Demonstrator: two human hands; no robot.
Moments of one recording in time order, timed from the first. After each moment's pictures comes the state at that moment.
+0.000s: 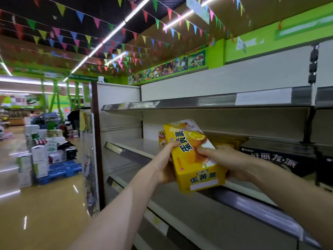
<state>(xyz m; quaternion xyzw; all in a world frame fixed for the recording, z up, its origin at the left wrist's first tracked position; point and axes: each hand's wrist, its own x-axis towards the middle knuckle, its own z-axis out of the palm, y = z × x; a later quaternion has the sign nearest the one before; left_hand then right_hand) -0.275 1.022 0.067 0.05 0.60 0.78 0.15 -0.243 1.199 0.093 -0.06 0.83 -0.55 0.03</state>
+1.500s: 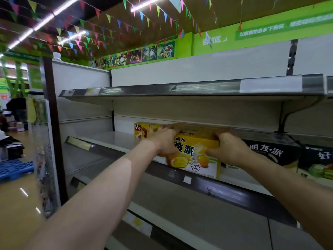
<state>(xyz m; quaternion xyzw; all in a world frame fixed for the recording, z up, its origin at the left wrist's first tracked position) -0.367 1.034 0.095 0.24 0.96 0.02 -0.14 -0.270 1.216 0.090 0.04 0.97 -0.19 -0.17</state>
